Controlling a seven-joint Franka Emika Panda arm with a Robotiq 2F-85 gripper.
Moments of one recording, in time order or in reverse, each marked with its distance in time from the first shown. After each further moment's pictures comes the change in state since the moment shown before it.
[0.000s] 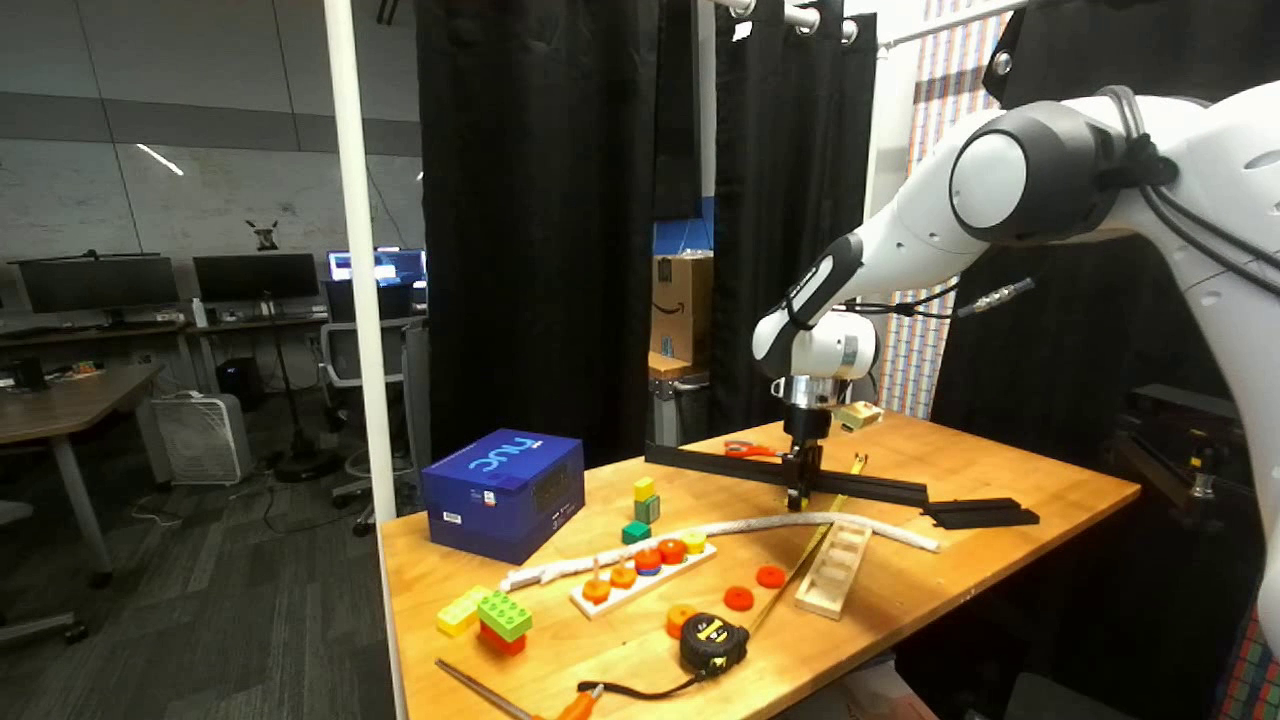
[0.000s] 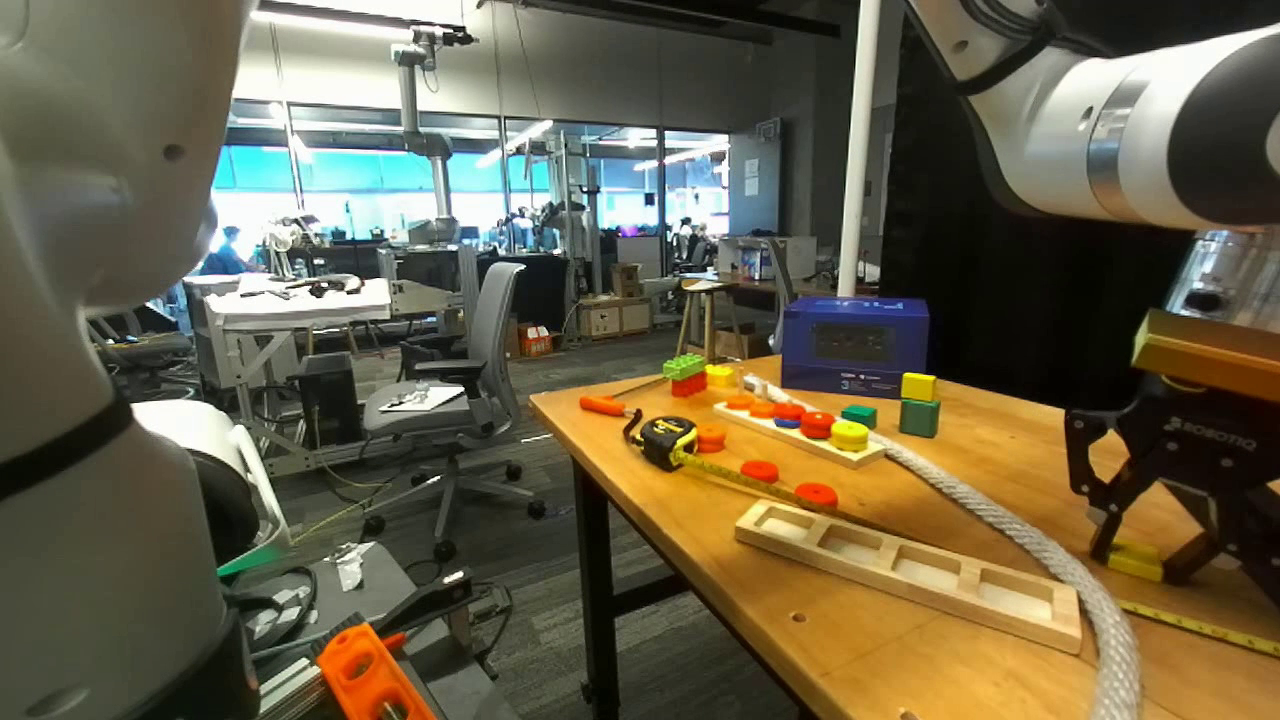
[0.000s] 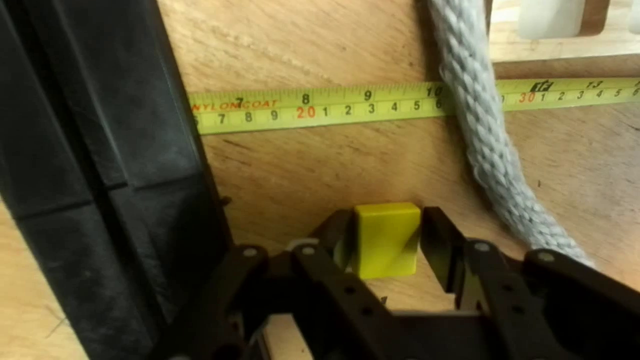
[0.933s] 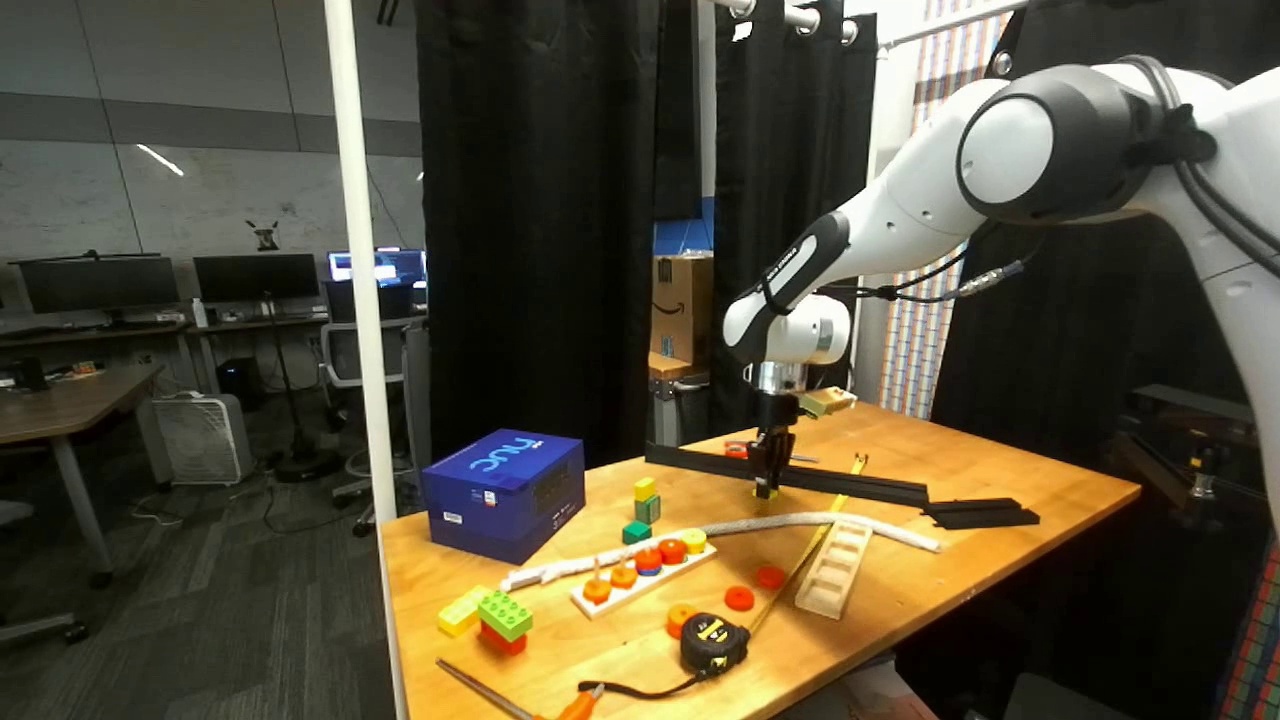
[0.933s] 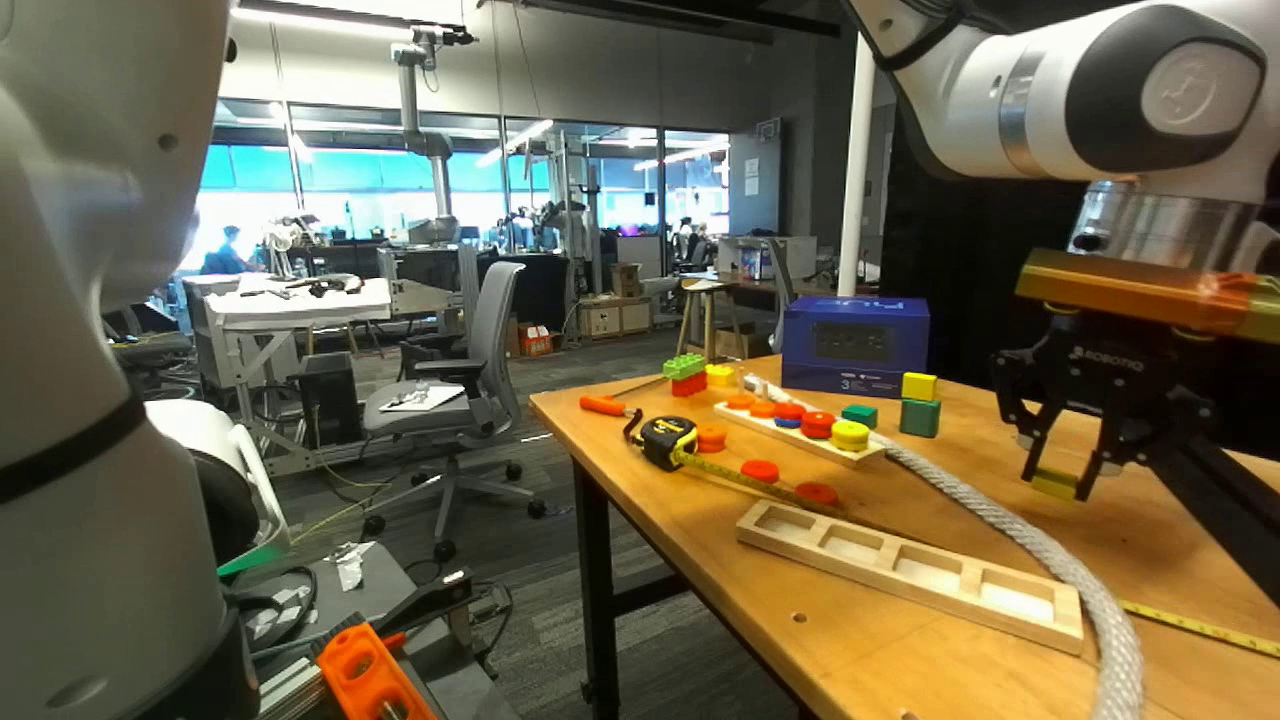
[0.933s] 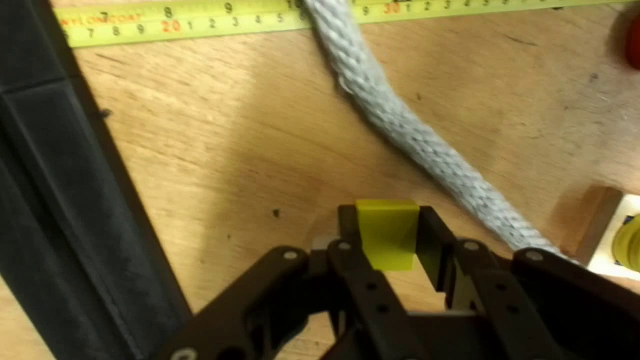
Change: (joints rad) arm 0.093 -0.078 0.016 -0.032 -0.031 0.001 0.181
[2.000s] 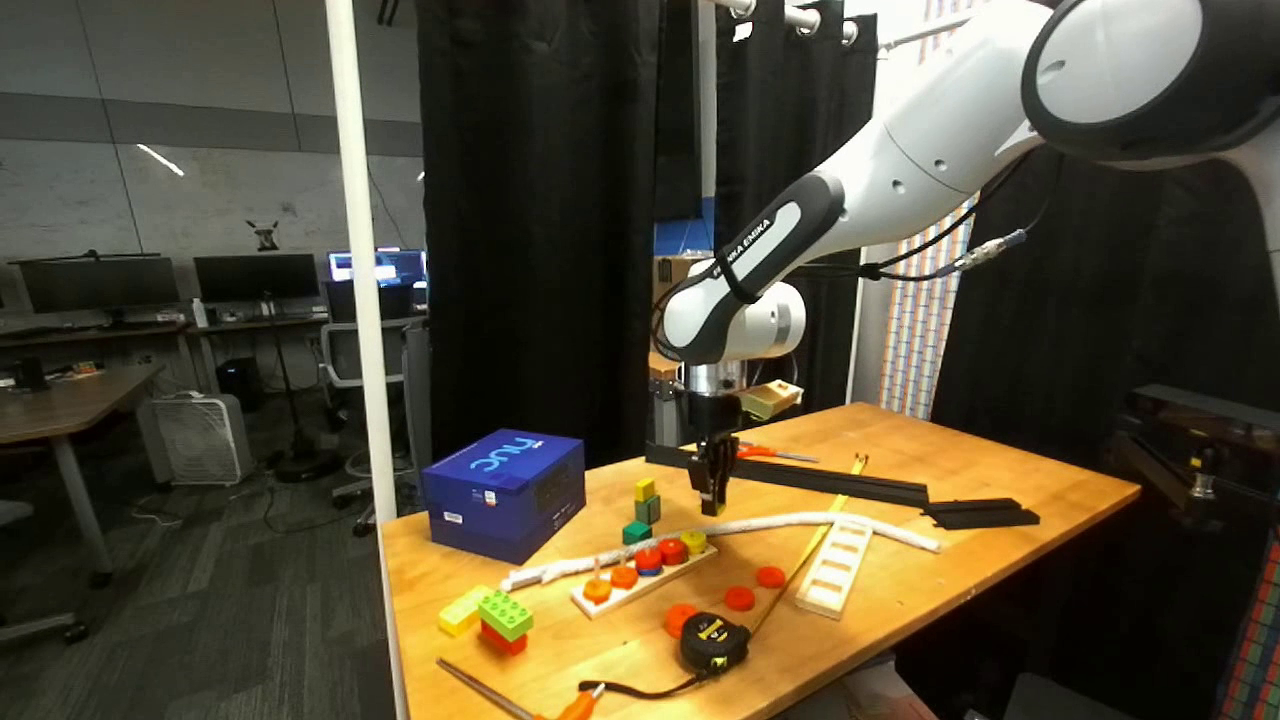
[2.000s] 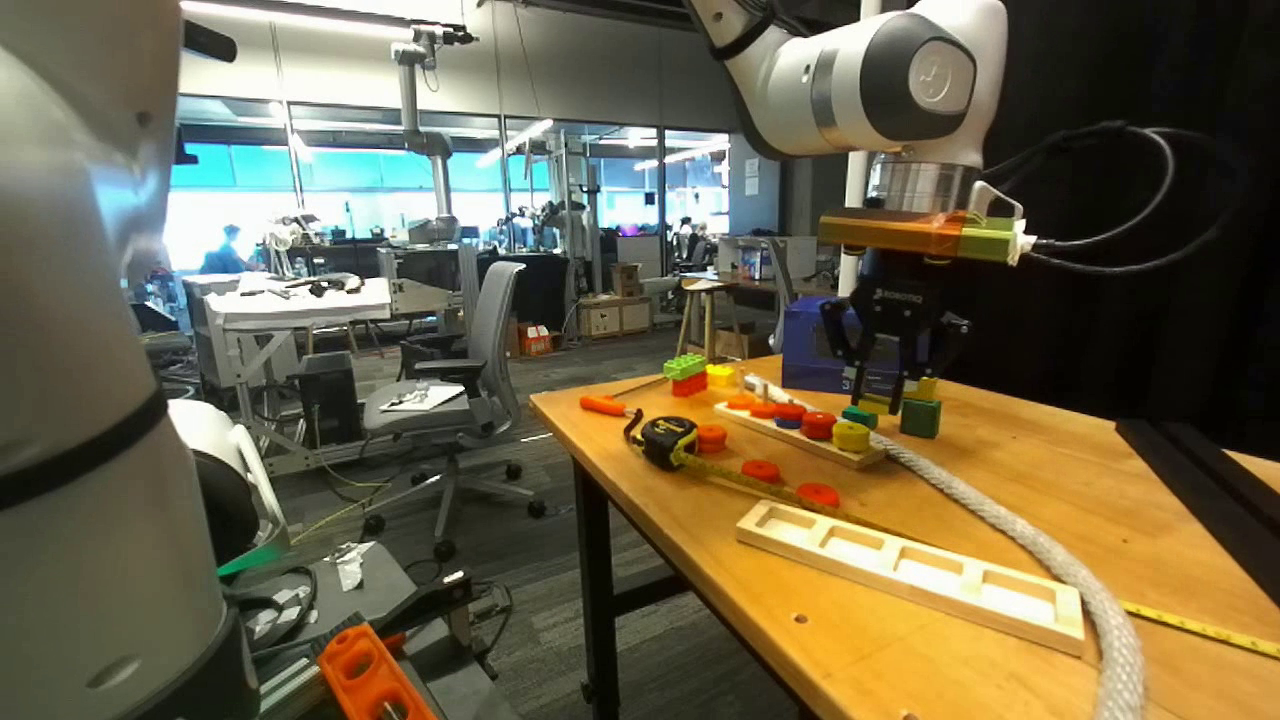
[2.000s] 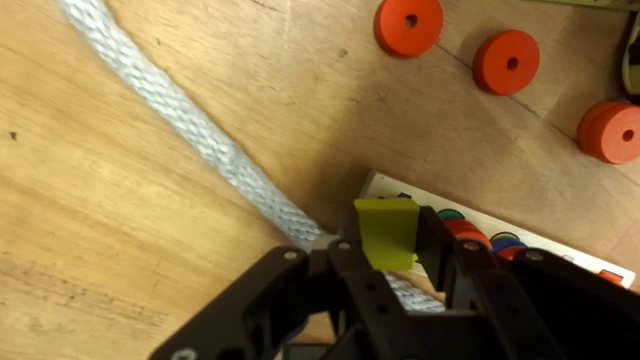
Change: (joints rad) arm 0.178 -0.166 0.082 -0.163 -0.105 0.009 0.176
